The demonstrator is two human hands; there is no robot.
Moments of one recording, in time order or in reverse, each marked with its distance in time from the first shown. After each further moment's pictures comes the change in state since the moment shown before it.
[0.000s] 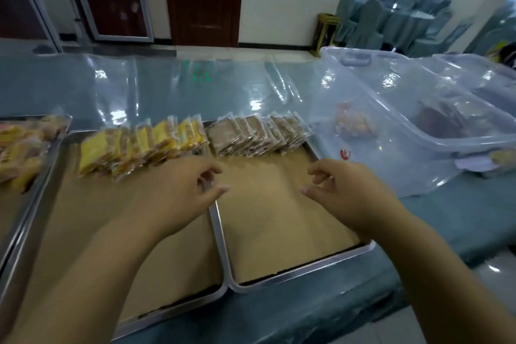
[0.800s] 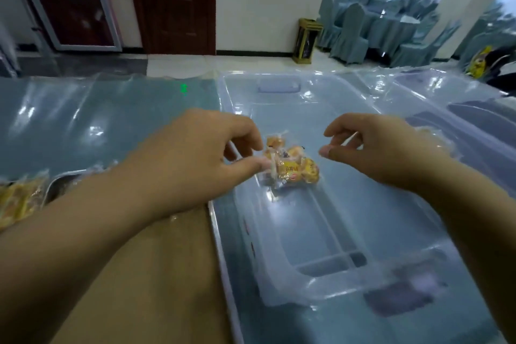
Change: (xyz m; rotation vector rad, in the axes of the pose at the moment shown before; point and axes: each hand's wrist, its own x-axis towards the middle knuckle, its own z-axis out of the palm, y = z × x) left_hand 0.283 0.242 0.085 -0.069 -0.018 0.242; right_hand 0.187 0.282 -0.180 -0.047 0.014 -0.039
